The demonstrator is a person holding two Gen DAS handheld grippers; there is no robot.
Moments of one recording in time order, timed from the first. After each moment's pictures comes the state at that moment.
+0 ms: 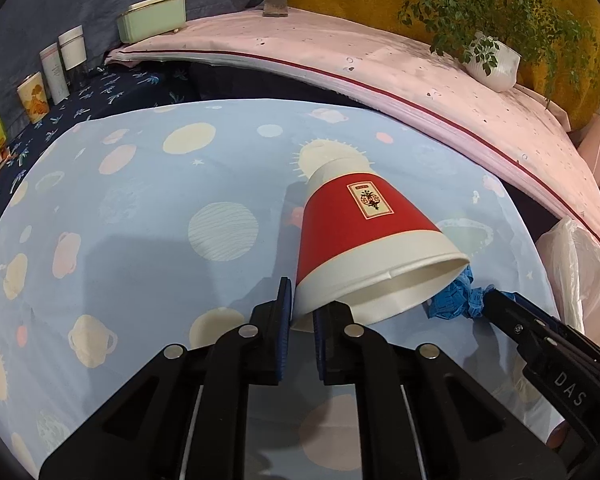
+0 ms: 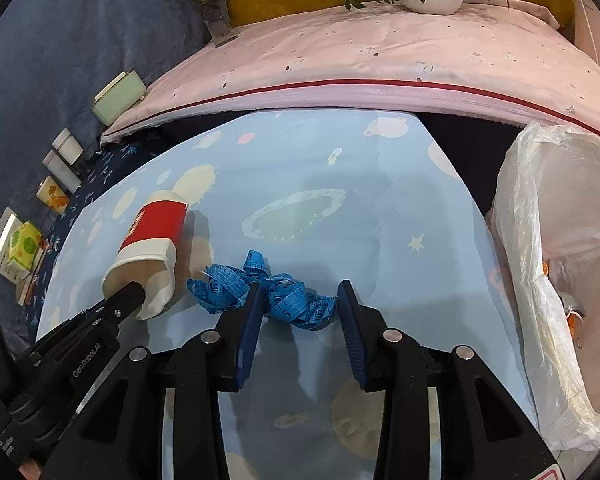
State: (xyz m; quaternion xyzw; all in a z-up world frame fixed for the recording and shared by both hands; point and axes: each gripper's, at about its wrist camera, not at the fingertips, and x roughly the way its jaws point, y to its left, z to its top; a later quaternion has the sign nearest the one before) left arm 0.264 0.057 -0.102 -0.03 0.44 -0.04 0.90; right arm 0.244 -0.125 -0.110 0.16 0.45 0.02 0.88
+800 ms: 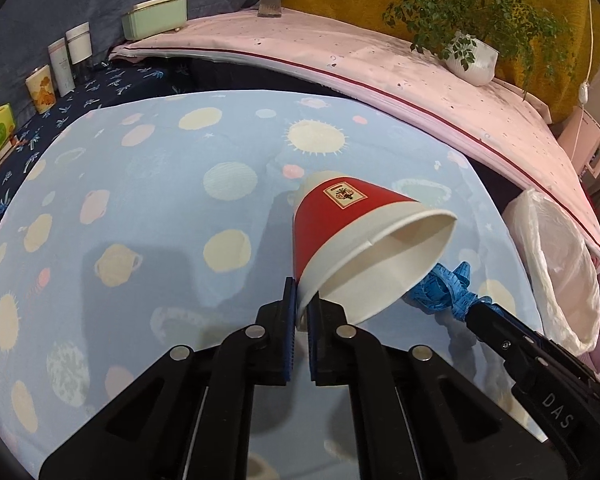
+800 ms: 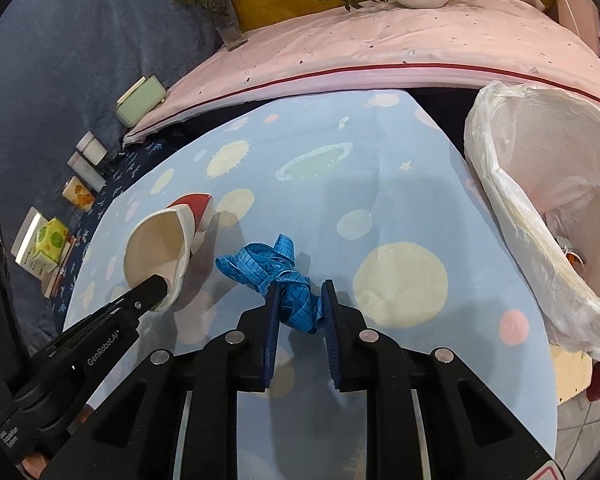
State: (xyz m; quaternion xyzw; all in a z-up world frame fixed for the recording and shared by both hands) left arm 0.198 0.059 -0.083 -0.03 0.44 -0.06 0.89; right arm 0.171 -0.116 -0.098 0.19 0.44 0.04 0.88
